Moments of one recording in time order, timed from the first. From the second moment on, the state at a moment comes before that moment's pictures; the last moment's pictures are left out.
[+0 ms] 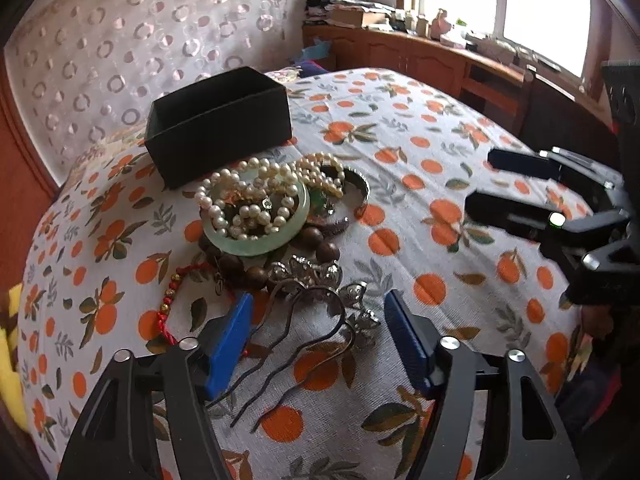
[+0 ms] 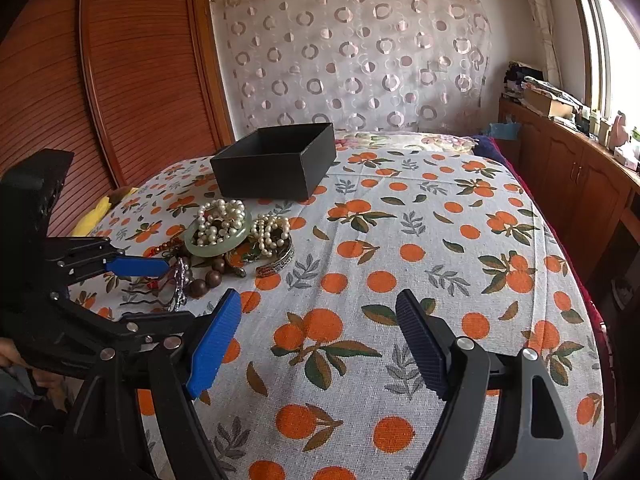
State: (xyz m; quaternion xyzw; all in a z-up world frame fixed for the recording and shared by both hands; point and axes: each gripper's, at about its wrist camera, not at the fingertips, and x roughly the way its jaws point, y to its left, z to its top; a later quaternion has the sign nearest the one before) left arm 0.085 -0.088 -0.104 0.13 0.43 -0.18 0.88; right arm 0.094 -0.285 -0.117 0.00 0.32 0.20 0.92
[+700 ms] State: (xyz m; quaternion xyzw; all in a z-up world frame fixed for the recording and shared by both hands) left arm 0.069 -0.036 -0.057 0.05 0.36 -0.16 0.92; right arm 0.113 -0.241 -0.093 -0.03 0.33 0.25 0.91
